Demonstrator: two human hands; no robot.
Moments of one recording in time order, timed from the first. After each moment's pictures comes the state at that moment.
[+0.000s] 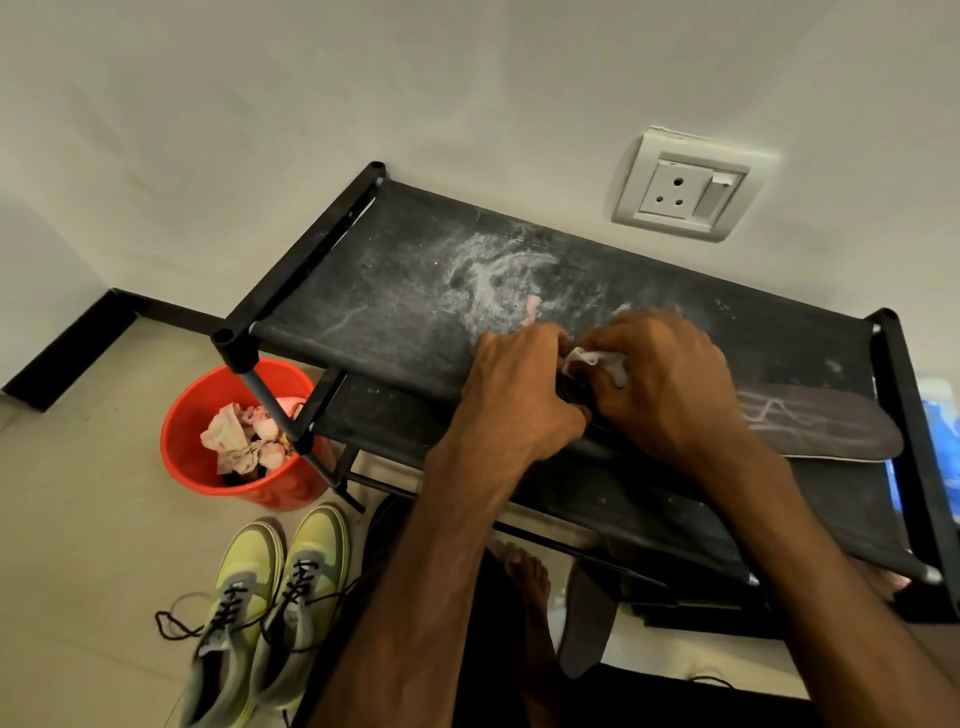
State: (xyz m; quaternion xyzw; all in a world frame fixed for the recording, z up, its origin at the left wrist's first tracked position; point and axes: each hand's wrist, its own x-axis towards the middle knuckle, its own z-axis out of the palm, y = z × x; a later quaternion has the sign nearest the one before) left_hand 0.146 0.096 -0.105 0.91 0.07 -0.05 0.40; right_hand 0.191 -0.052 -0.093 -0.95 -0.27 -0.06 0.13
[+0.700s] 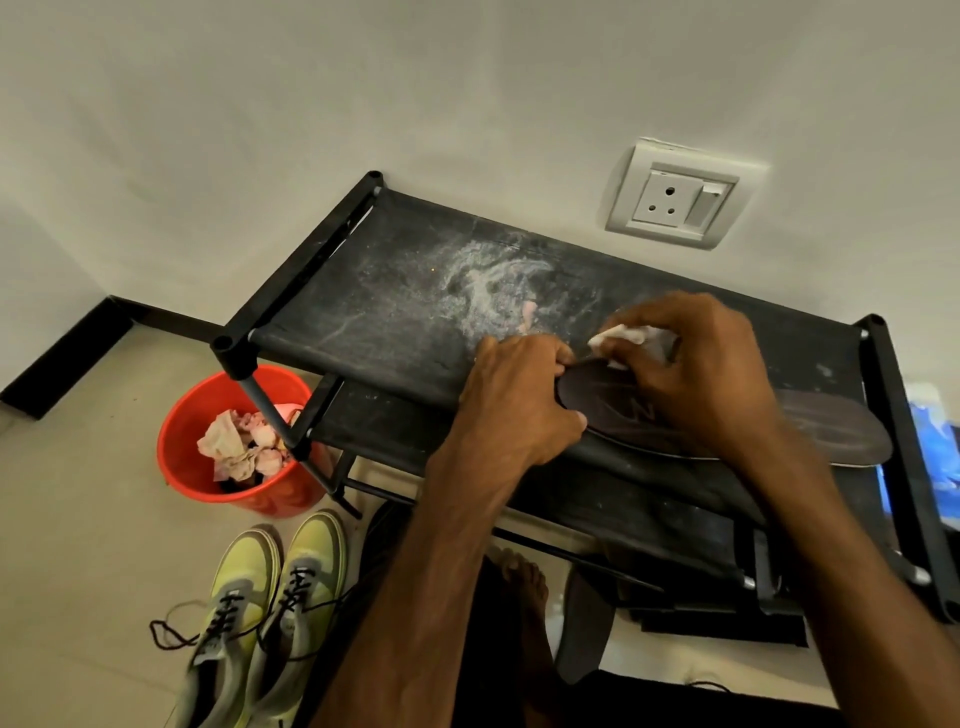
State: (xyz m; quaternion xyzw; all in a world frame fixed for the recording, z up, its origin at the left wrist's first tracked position) left_hand 0.144 0.094 -0.105 0.92 0.06 -0.04 0.39; right_hand 0.206 -0.076 -0.085 -0.93 -0.23 -0.09 0.26
